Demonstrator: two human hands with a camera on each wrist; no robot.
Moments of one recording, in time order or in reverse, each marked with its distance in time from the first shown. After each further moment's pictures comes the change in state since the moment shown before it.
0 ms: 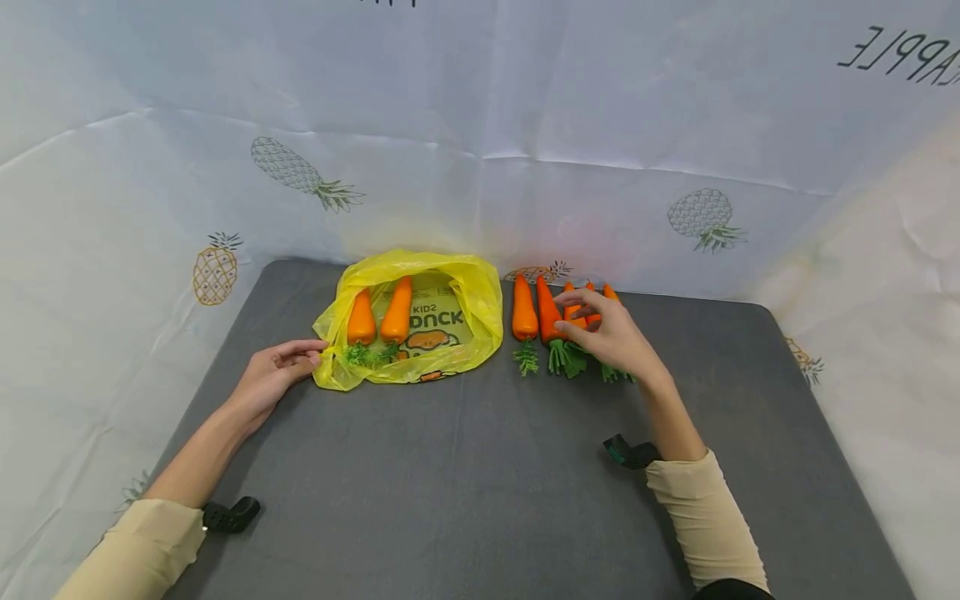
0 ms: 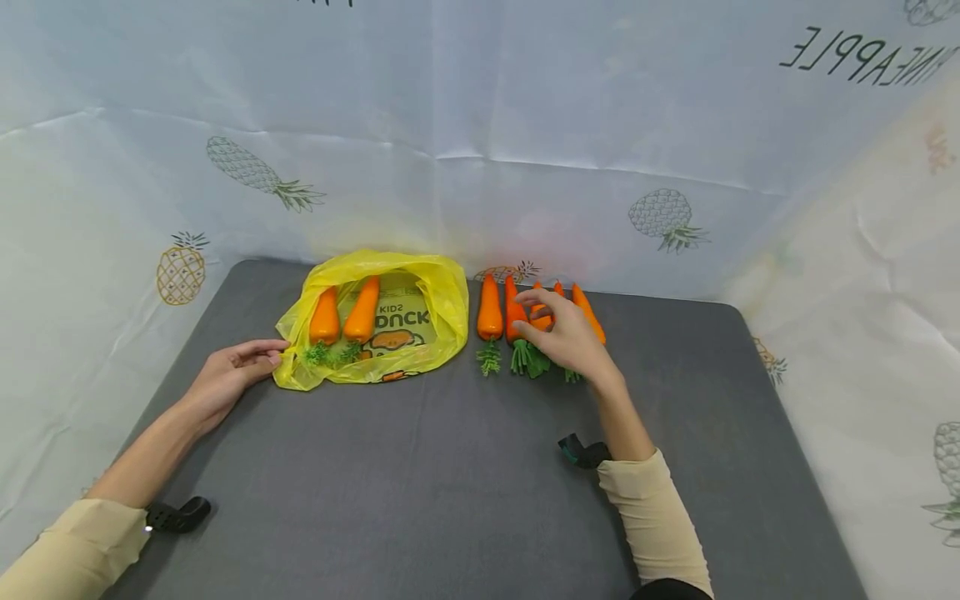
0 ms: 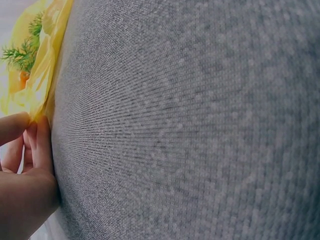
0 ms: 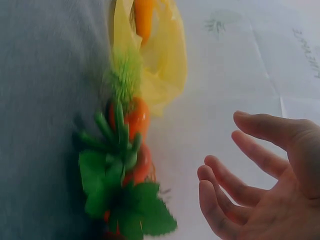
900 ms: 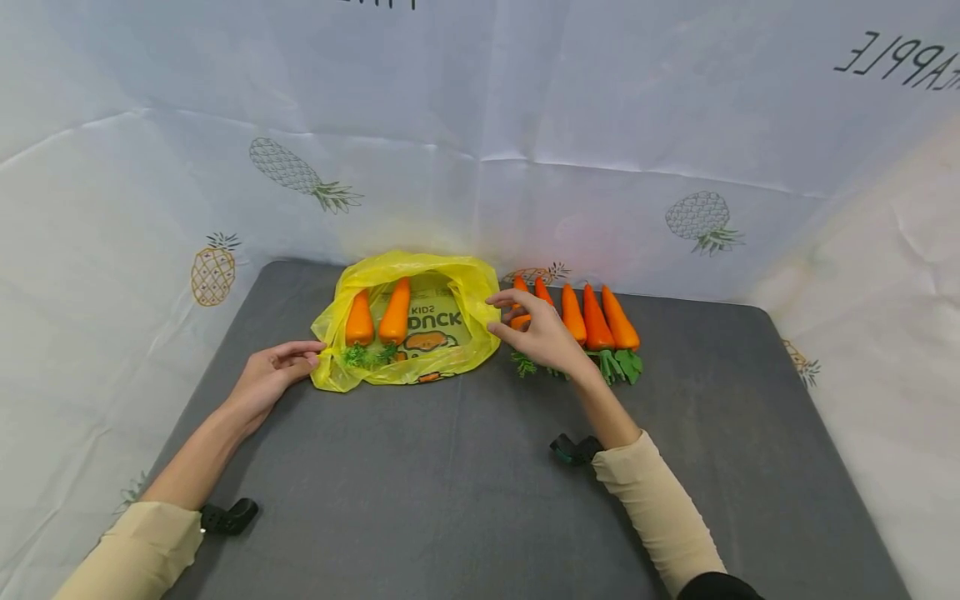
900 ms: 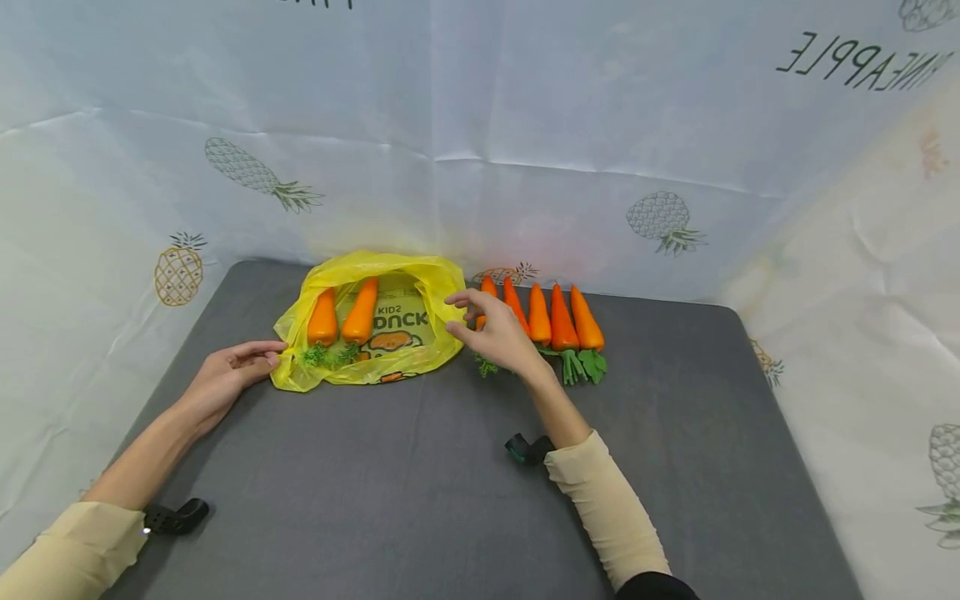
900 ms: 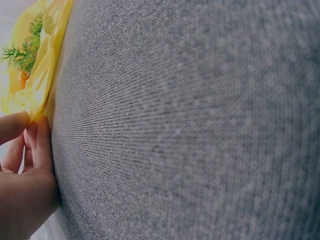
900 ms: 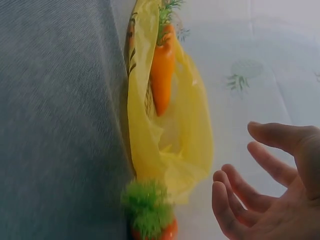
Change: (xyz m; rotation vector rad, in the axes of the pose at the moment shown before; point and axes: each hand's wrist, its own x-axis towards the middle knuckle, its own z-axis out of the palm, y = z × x) left_hand -0.001 -0.002 0.000 0.021 0.009 0.003; right_hand 0.041 -0.039 0.068 0.127 -0.035 -0.109
